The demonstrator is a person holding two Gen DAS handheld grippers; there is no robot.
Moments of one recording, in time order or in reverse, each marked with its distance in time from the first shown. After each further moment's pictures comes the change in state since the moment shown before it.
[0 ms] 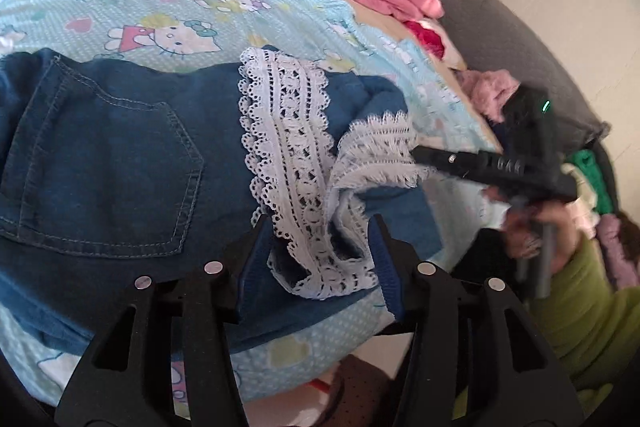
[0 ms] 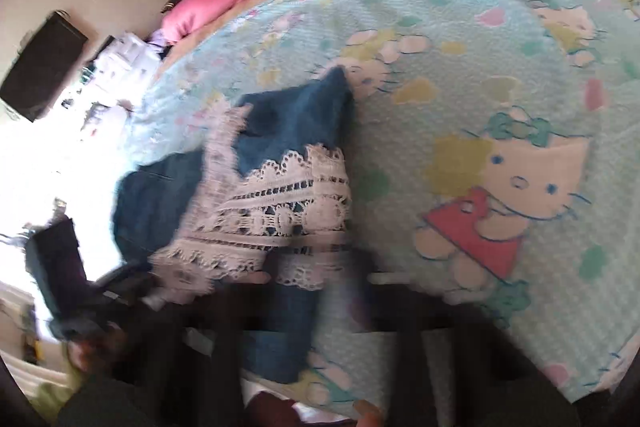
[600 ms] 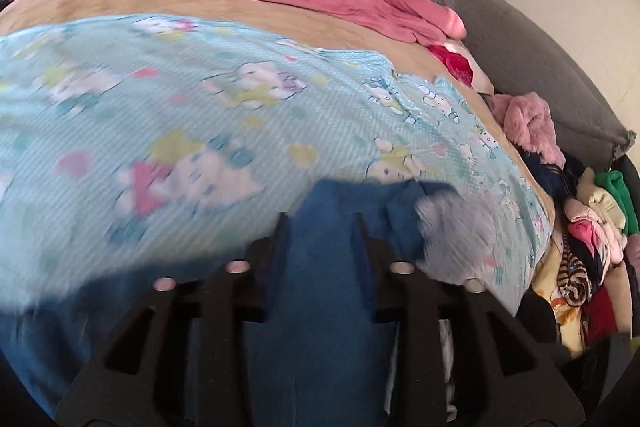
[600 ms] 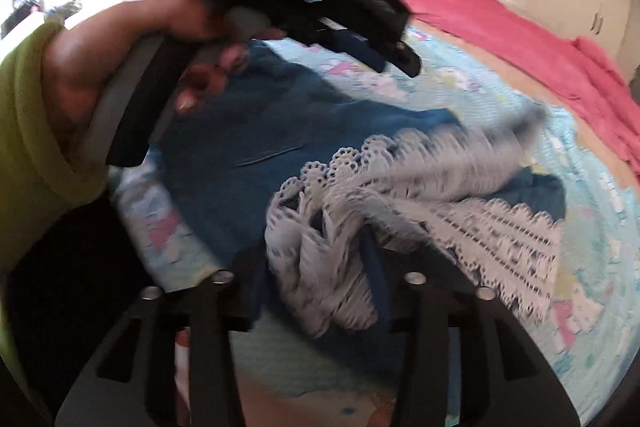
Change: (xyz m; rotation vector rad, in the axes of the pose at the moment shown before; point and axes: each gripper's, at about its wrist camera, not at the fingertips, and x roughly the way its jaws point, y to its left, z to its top) left arm 0.010 0.037 0.105 0.047 -0.072 0.083; right arm 0.064 0.164 -0.101 -0.743 -0.060 -0.177
